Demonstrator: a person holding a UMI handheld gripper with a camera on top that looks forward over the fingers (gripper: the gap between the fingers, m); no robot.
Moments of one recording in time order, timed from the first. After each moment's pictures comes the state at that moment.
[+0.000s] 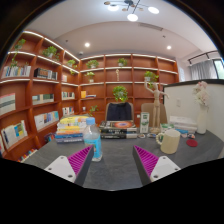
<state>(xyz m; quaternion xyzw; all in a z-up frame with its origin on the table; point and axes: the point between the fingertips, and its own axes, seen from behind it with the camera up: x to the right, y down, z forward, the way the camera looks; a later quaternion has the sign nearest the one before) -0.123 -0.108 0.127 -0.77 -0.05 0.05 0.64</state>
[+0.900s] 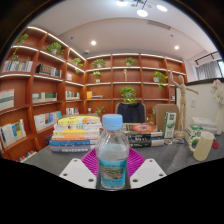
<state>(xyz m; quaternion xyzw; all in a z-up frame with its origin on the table) -0.225 0.033 0.080 -0.76 -0.07 0.06 0.65</state>
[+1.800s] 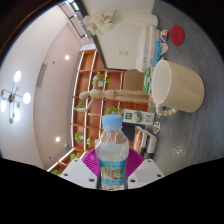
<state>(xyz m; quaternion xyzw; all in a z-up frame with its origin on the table) -0.035 0.086 0.166 -0.53 0.43 0.51 0.53</state>
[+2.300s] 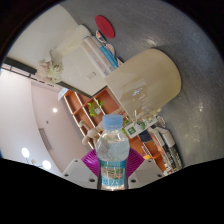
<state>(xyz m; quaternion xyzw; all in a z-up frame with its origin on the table) 0.049 0.098 0.177 -0.28 0.59 0.65 0.39</state>
